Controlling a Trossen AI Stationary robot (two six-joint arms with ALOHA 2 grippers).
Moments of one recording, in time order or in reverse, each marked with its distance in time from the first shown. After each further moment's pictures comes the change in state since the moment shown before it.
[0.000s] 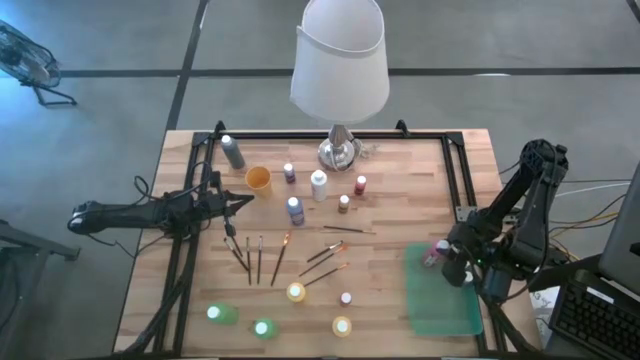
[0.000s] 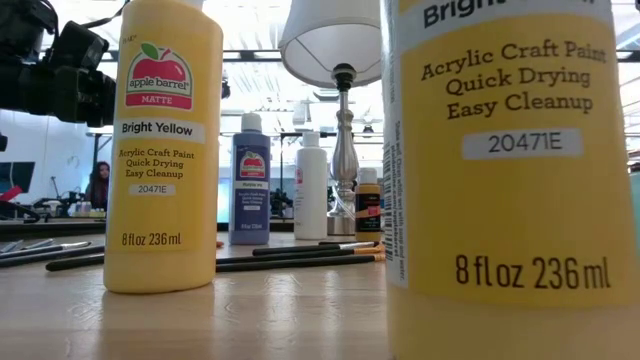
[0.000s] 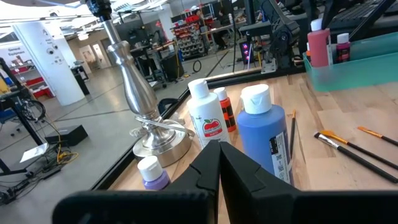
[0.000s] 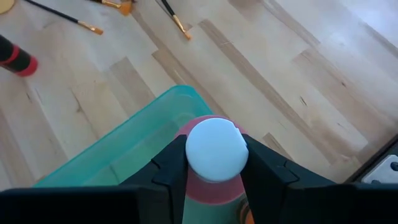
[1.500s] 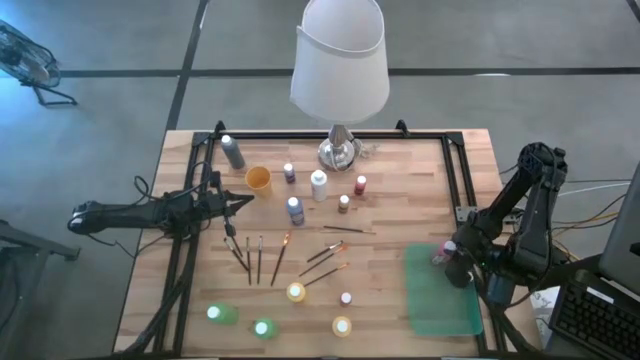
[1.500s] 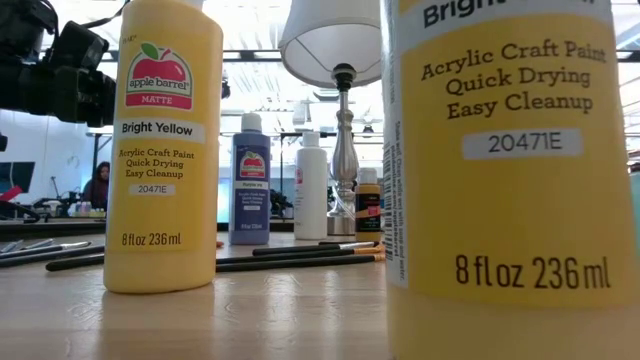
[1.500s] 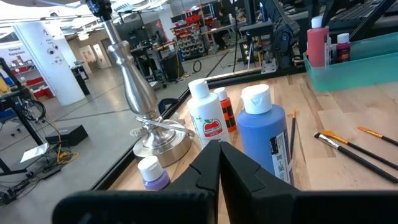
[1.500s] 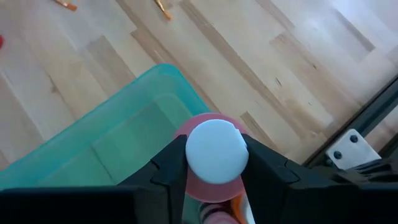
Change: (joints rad) left arm 0.000 0.000 0.000 0.000 0.000 0.000; right arm 0.053 0.070 0.080 -0.129 -0.071 0.072
